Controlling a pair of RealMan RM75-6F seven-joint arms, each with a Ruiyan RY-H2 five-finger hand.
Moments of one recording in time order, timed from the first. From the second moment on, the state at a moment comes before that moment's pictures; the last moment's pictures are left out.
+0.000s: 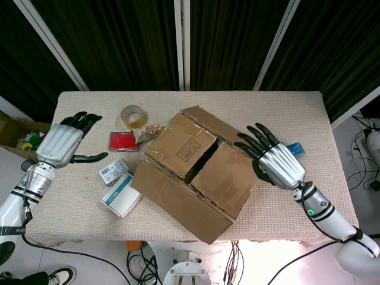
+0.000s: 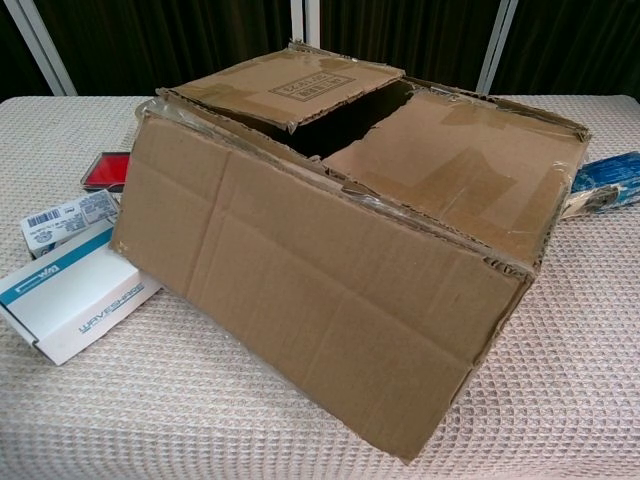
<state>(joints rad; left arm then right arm) -0.60 -0.80 -0.17 -1.93 1.24 1.03 0.17 0.57 -1.02 0.16 -1.81 -1.71 1.19 -0.05</state>
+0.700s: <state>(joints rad) -0.57 -0.79 -0.17 -1.91 1.27 1.03 0.11 0.72 -1.16 0.14 -1.93 -1.38 0.87 -0.43</state>
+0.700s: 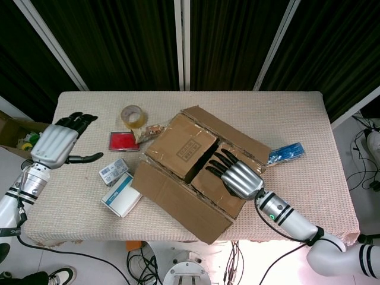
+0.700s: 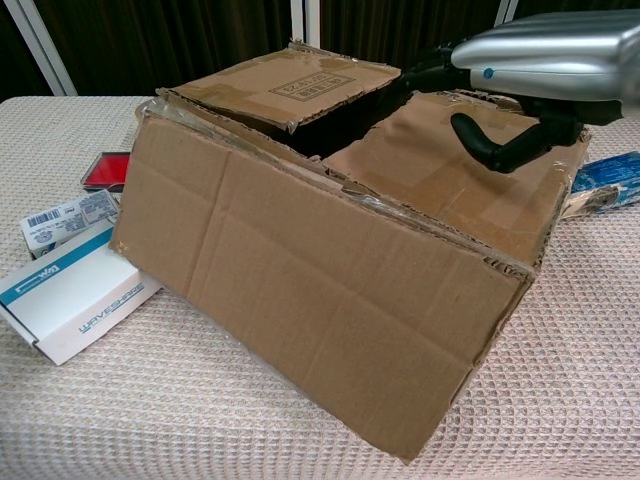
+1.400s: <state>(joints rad) -0.57 -0.80 -0.17 -1.87 1.28 1.01 0.08 0.84 -1.24 0.16 -1.89 -1.16 0.81 -0.53</state>
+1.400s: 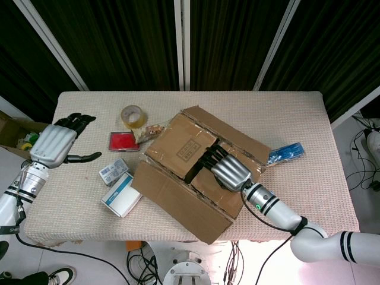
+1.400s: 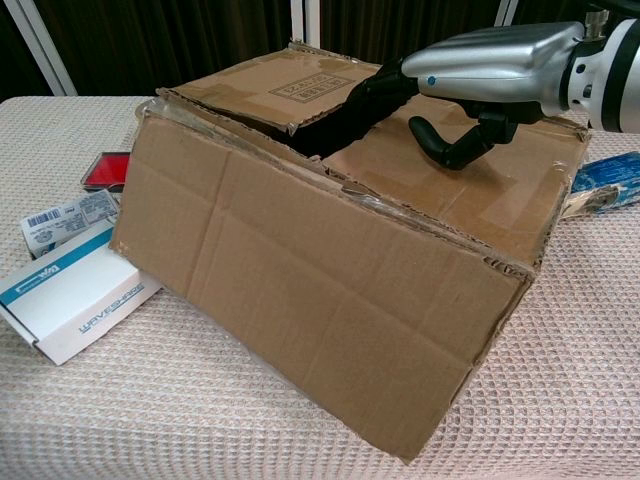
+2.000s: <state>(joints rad) -0.57 -0.79 -0.17 -1.87 1.29 1.01 0.07 0.86 -1.24 0.13 -1.89 -1.13 0.87 -0.55</state>
